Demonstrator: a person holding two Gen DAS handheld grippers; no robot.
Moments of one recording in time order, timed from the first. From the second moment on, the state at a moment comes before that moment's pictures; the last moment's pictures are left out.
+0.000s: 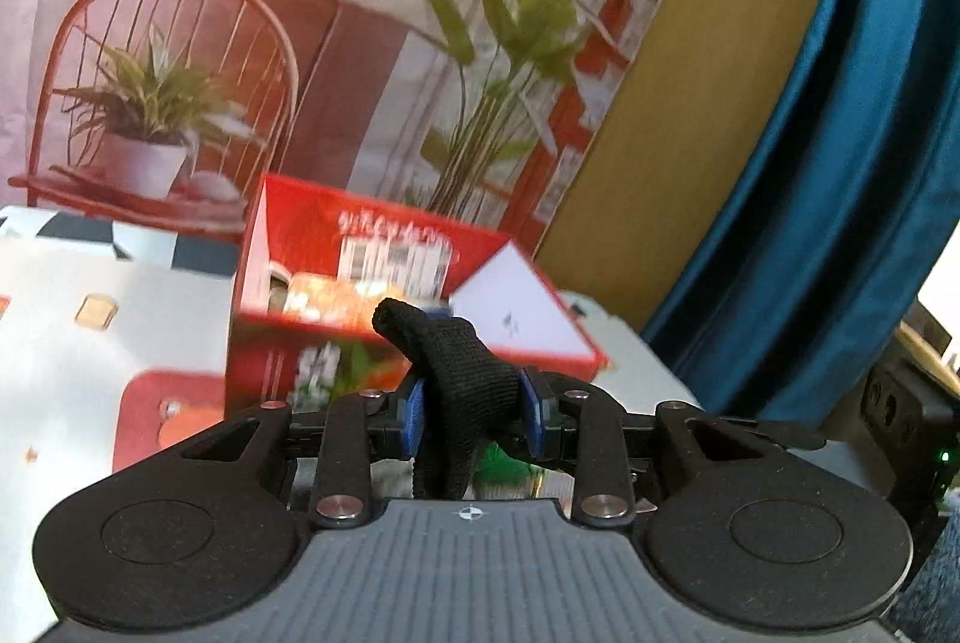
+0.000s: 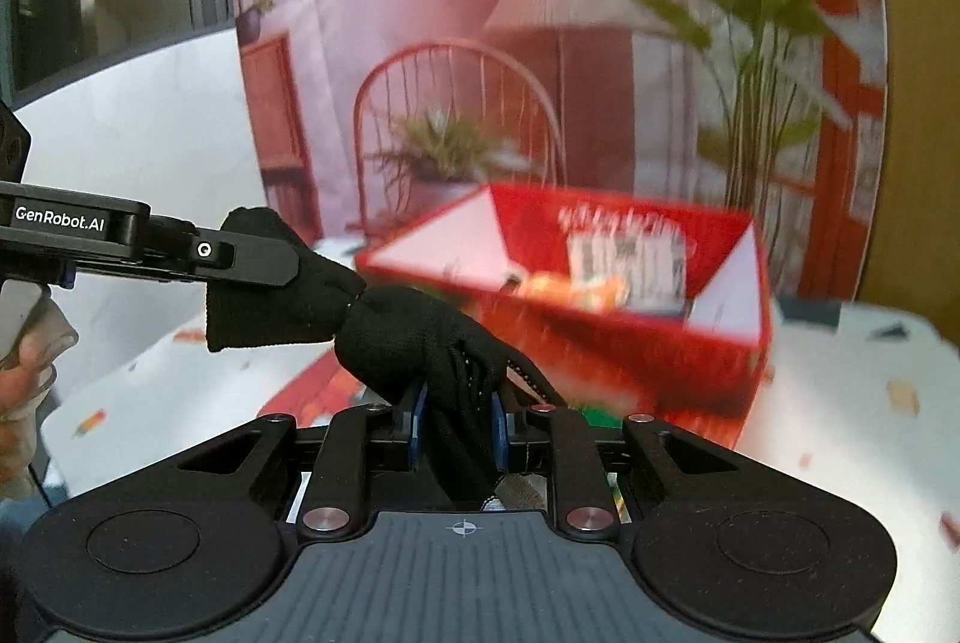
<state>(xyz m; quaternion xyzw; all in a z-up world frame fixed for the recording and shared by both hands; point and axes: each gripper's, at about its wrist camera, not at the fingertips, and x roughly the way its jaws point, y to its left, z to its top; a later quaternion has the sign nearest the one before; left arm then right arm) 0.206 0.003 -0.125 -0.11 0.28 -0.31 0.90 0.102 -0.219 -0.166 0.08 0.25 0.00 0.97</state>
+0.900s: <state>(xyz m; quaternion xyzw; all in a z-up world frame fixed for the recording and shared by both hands) 0.418 -0.040 -0.149 -0.13 0.33 -0.26 0.90 0.324 -0.333 -0.172 0.06 0.34 -0.04 0.94</state>
